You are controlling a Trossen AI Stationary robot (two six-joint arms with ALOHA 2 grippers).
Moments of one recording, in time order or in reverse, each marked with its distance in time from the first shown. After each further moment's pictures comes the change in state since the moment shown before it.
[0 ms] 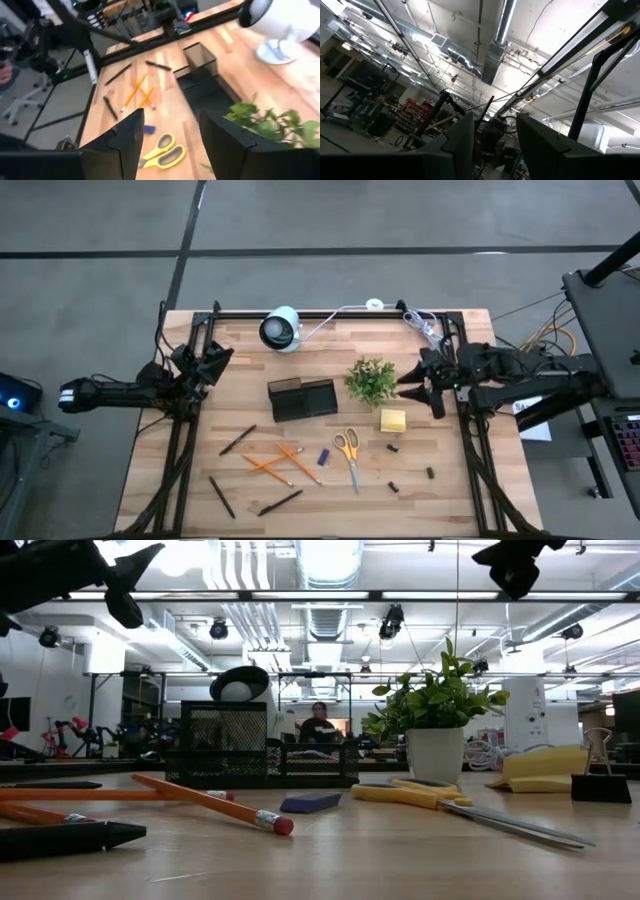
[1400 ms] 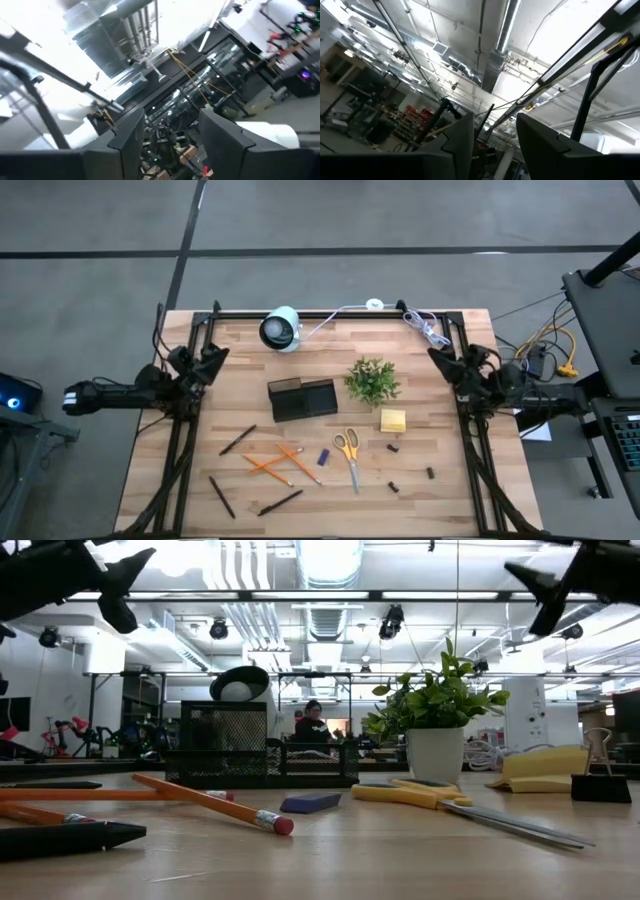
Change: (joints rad) left arm 0.000 -0.083 -0.044 0.006 -0.027 0.002; right arm -0.080 -0.623 -0.712 1.013 0.345 0.216
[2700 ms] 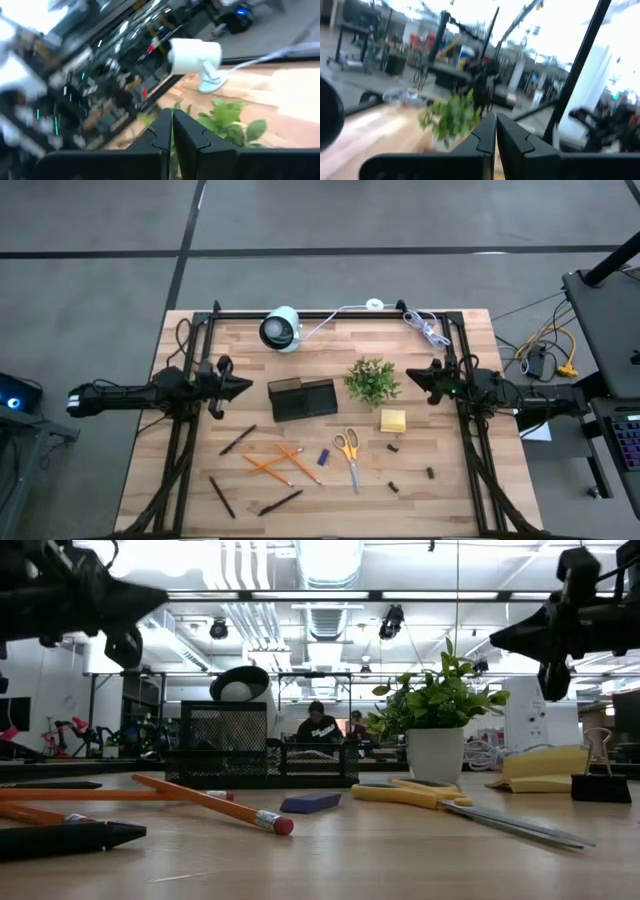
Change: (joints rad) left arm 0.000 -0.080 -0.008 -0.513 0.189 0.128; right arm -0.001 -0.020 -0.047 -0.482 0.052 0.137
